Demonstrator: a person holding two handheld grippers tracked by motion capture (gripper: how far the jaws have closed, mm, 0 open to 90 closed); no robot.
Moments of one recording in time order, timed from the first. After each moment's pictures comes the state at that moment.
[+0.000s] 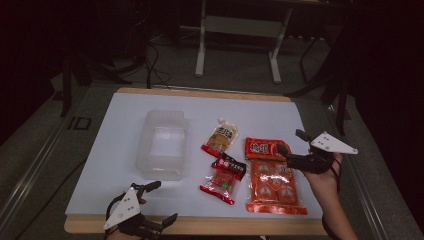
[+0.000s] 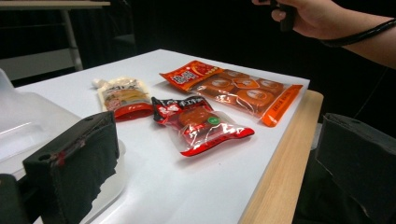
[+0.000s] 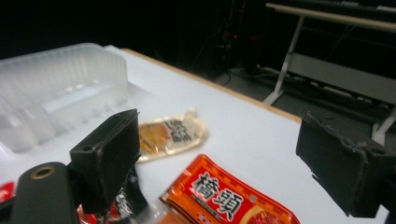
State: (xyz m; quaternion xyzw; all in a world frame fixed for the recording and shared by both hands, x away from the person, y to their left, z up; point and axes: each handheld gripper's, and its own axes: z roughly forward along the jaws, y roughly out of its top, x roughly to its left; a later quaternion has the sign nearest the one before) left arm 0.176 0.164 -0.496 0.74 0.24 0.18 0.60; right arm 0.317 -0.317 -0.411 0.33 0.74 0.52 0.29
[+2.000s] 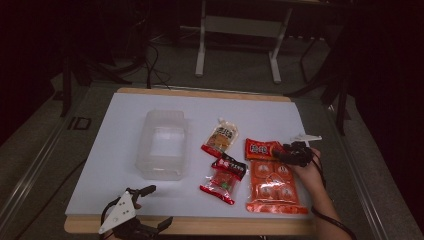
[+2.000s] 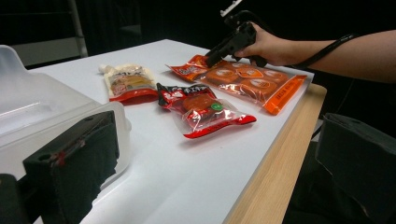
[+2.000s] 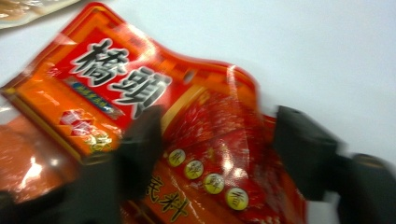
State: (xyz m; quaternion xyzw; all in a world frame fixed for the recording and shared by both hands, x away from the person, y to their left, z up) left arm 0.166 0.173 -0.502 0.74 0.26 0.18 0.59; right arm 0.413 -0.348 -0.535 0.45 0.80 0.35 0.19
